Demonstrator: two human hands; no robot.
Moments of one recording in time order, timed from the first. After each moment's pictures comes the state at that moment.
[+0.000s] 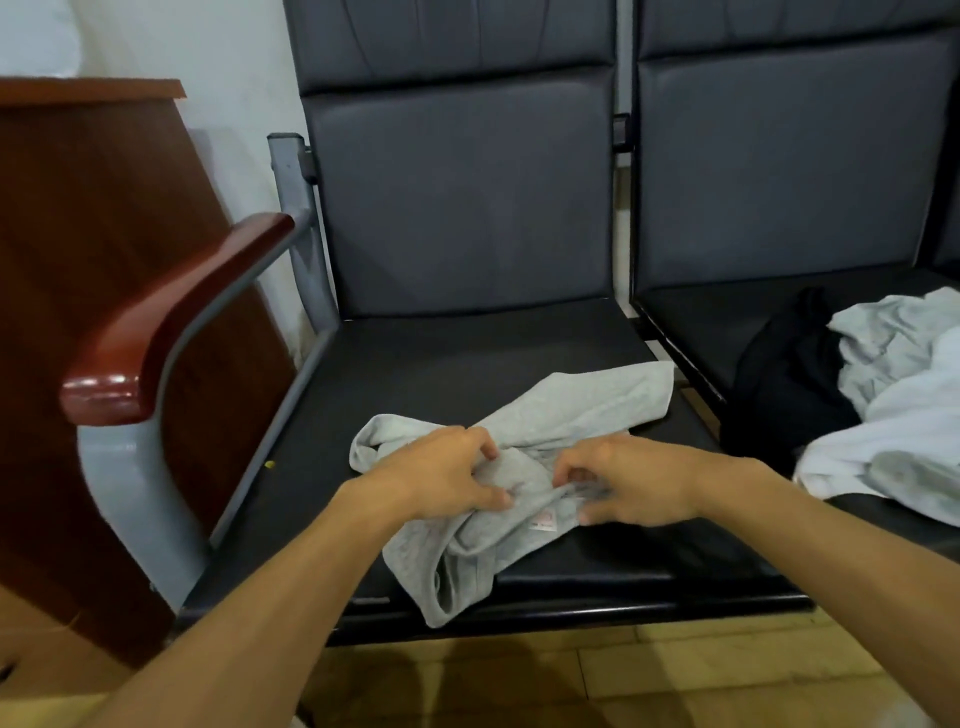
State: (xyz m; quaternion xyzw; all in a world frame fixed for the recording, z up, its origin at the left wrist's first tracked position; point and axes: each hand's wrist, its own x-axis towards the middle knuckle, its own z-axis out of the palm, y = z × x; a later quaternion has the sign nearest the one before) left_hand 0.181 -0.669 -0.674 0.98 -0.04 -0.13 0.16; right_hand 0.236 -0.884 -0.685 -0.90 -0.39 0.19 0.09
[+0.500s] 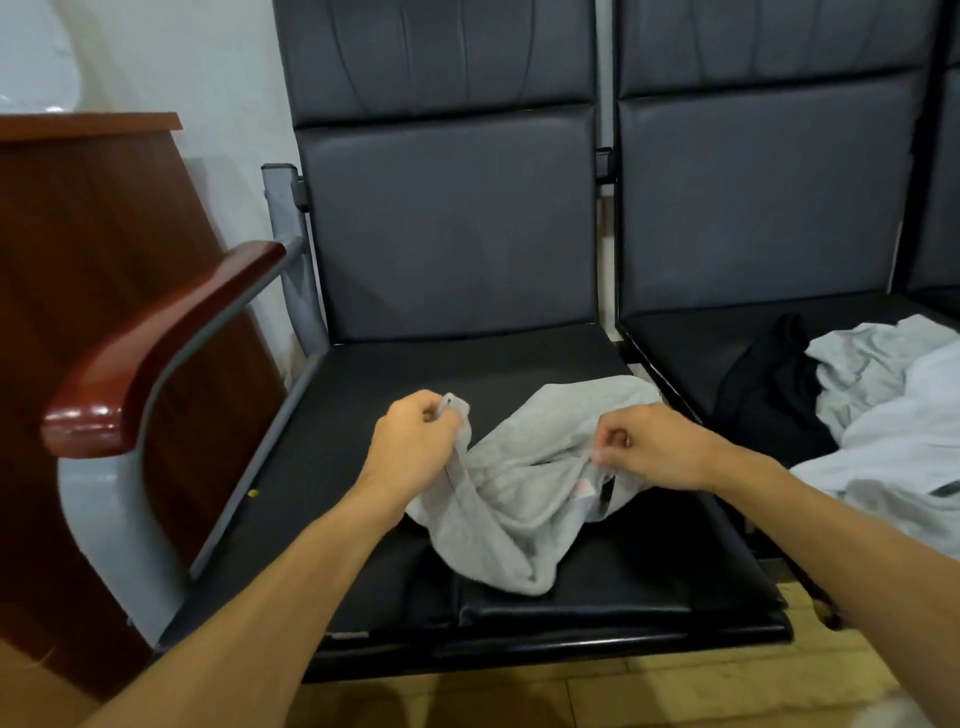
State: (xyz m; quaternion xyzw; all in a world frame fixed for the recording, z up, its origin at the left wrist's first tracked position) left_hand 0.197 -0.680 -0.659 0.87 0.15 0.13 0.44; right_hand 0.281 -0.921 -0.679 -0.94 -0.27 0.06 0.20
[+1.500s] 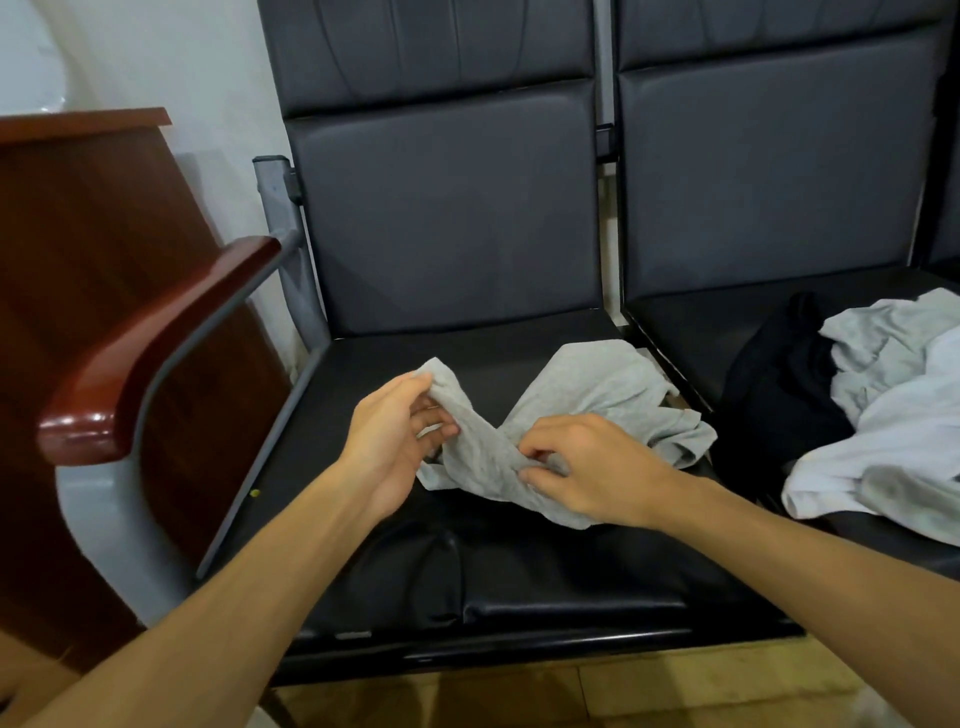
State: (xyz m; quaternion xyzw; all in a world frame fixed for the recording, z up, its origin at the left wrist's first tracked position) left_hand 0.201 -0.672 -0.653 0.60 0.15 0.09 0.78; right_hand 0.246 -0.870 -0.690 -0.86 -0.45 -0.09 0.24
